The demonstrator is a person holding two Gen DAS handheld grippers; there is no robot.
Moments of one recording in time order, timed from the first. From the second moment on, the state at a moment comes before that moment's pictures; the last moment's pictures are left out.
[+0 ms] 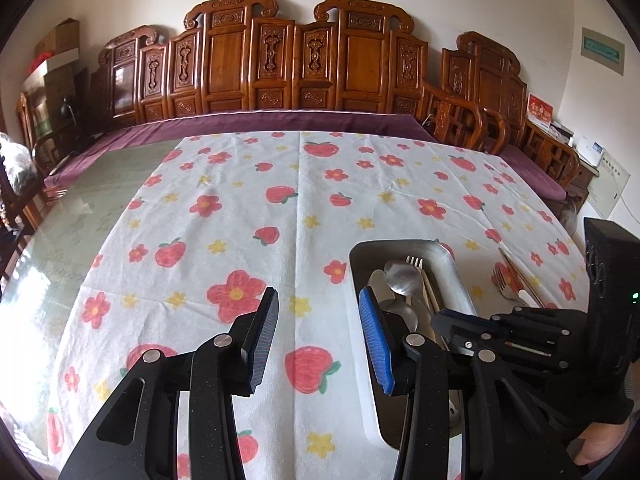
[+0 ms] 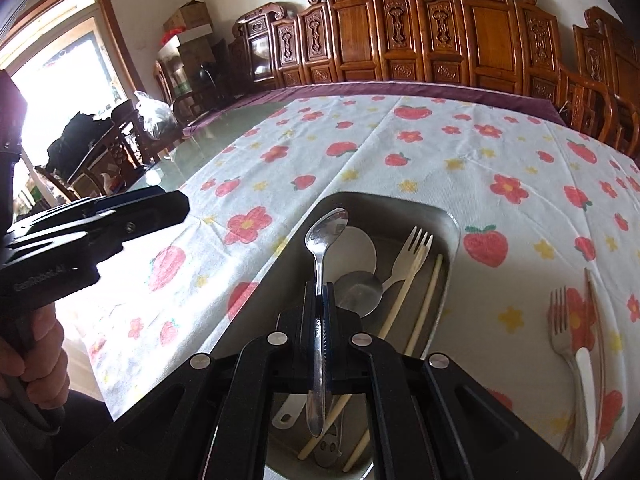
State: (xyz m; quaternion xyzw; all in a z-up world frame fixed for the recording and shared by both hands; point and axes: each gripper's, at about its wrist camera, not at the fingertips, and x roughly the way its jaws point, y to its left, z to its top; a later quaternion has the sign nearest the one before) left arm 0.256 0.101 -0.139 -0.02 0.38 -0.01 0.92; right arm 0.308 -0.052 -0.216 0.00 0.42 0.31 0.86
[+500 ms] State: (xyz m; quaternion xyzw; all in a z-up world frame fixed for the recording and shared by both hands) left arm 0.255 0.103 -0.139 -0.02 0.38 -0.01 0.92; right arm 0.312 -0.026 -0.245 0.03 0.46 0.32 0.83
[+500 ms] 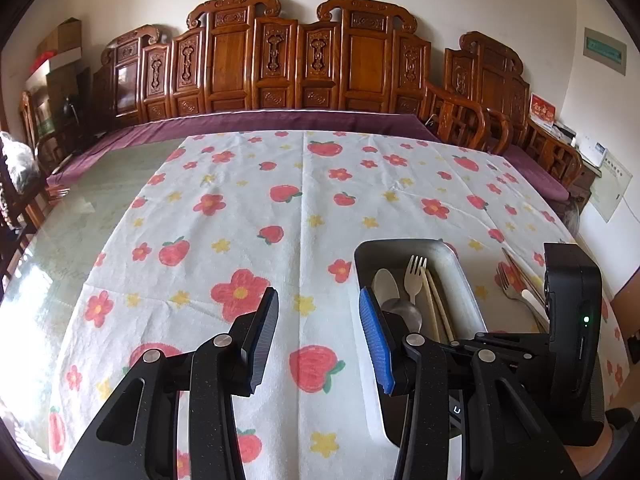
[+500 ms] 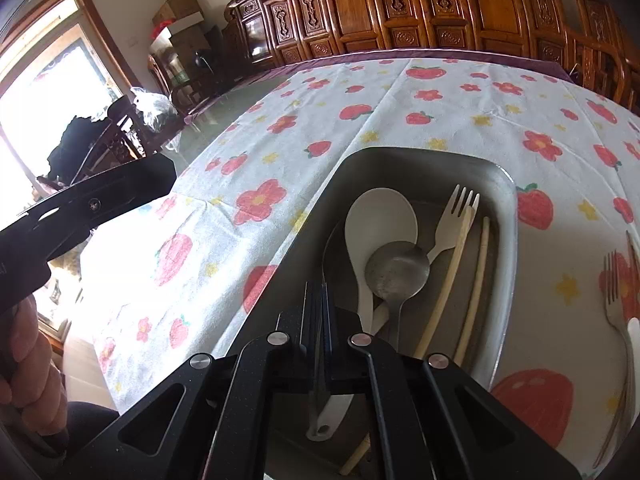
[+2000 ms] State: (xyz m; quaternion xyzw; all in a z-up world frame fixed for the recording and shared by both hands) left arm 0.256 -0.047 -0.171 0.03 0.39 -0.11 0.91; right arm 0.319 -0.285 -0.262 0.00 0.46 0.14 0.88
